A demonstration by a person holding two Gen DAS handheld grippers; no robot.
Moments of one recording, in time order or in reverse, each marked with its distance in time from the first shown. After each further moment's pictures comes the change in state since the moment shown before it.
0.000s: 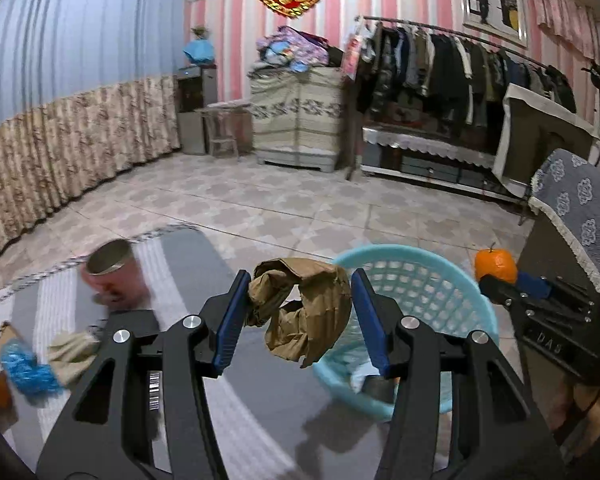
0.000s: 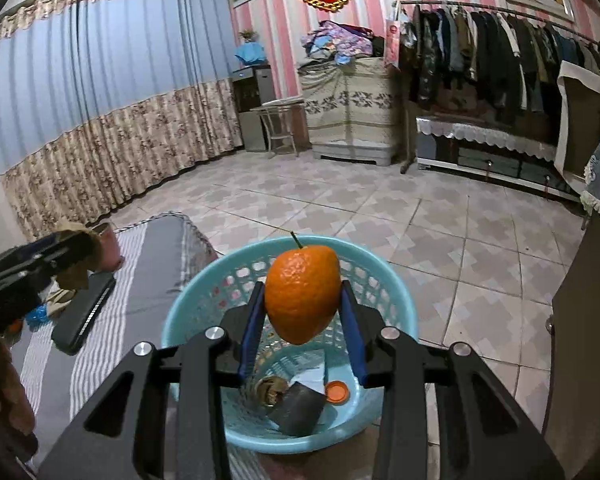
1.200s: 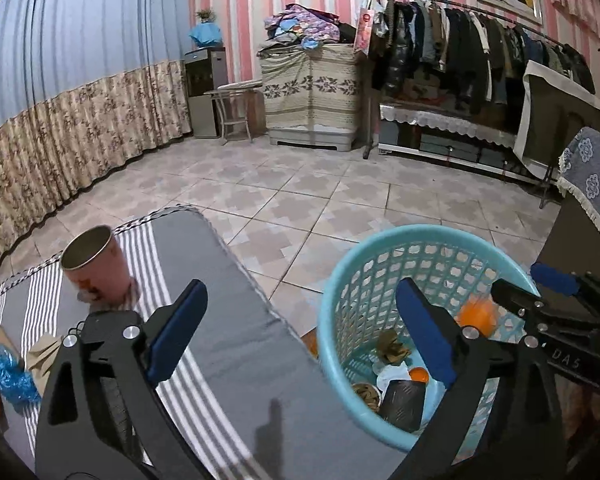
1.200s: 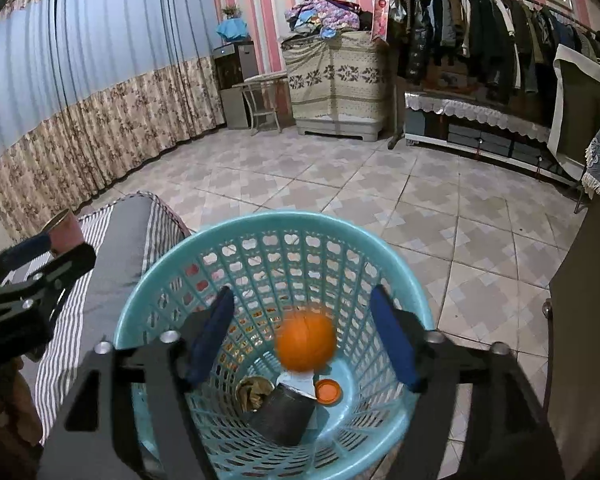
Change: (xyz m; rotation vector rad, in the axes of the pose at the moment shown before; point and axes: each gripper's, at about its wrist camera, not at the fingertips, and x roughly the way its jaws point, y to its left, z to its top) left arm 0.064 0.009 -0.004 0.012 0.067 0.089; right arm 0.057 -0.012 -0.005 0.017 0.082 -0.052
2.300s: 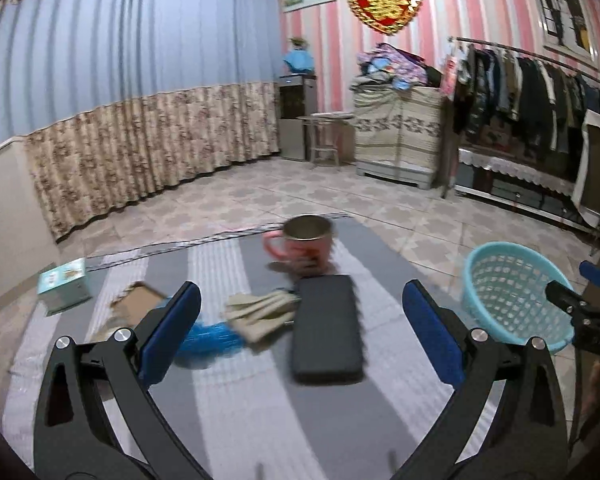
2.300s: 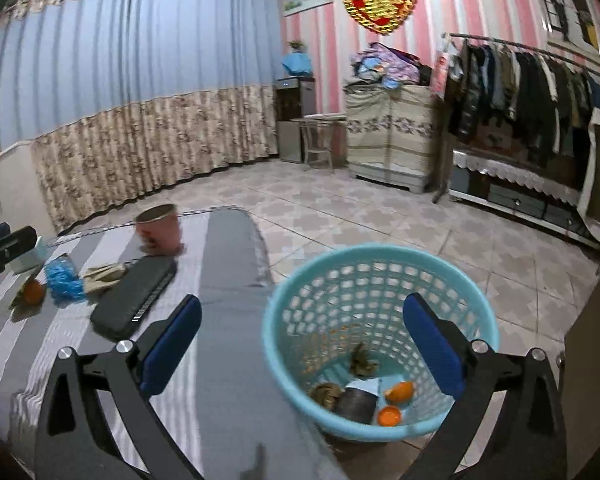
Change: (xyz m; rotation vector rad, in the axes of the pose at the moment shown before) left arm -0.164 0.154 -0.055 -0.141 -0.119 0.264; right arm -0.089 0.108 -0.027 -0.174 -0.152 0.132
